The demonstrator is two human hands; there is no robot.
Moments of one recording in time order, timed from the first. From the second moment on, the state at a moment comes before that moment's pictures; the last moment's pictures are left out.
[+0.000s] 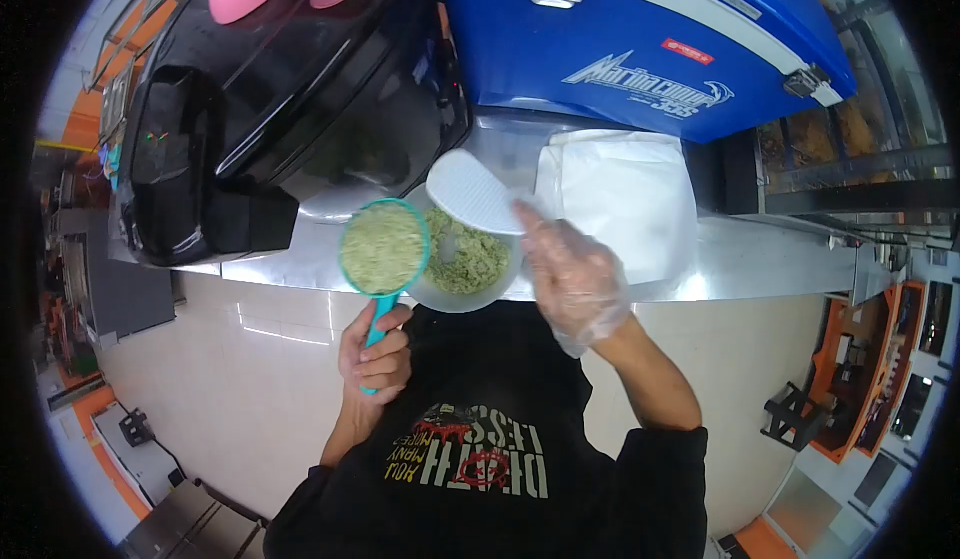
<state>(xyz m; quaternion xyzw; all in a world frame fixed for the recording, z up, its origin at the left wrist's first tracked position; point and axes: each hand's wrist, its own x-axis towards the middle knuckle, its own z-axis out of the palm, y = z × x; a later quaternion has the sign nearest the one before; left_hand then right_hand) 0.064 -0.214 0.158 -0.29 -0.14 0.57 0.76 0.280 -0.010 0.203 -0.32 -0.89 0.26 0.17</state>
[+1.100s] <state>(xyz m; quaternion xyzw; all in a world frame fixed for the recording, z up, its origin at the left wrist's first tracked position) 0.345 0.001 0.025 -0.59 -0.79 -0.16 -0.01 0.538 0.097 0.041 -0.27 -0.12 0.88 0.38</state>
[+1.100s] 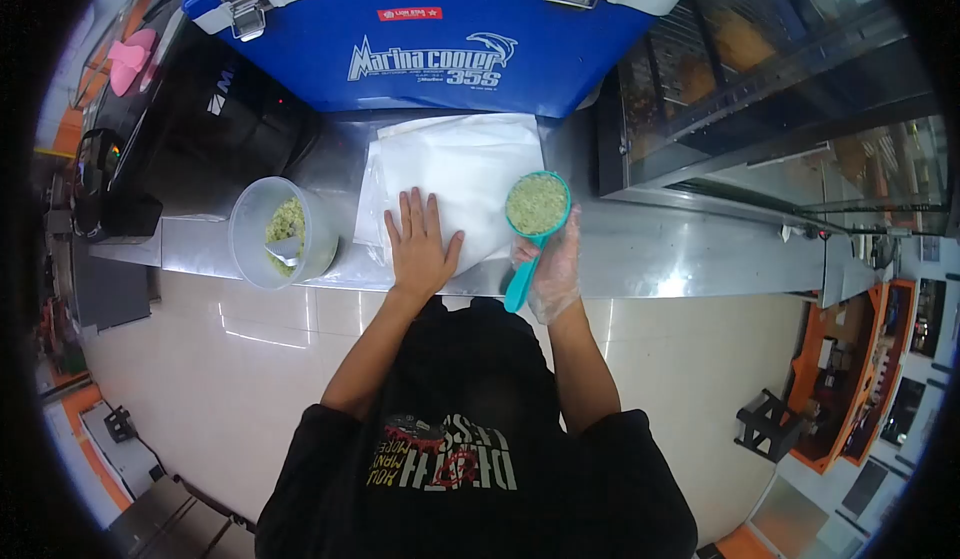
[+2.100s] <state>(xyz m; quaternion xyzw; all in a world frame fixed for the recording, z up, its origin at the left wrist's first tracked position) 0.388 -0.018 0.029 -0.66 -0.67 -0.31 -0.15 0.443 0.138 0.085 -0.40 -0.87 0.25 -0.15</state>
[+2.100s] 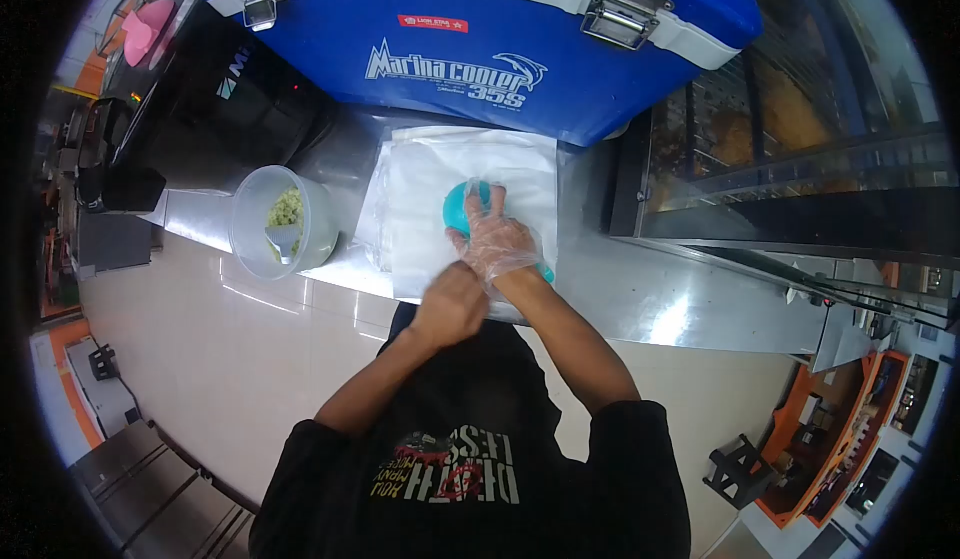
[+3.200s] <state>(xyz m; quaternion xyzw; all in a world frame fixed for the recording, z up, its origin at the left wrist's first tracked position) 0.255 0.052 0.014 -0.66 -0.73 -0.12 -0.11 0.462 0.127 0.062 -0.43 -0.87 0.24 0.04</state>
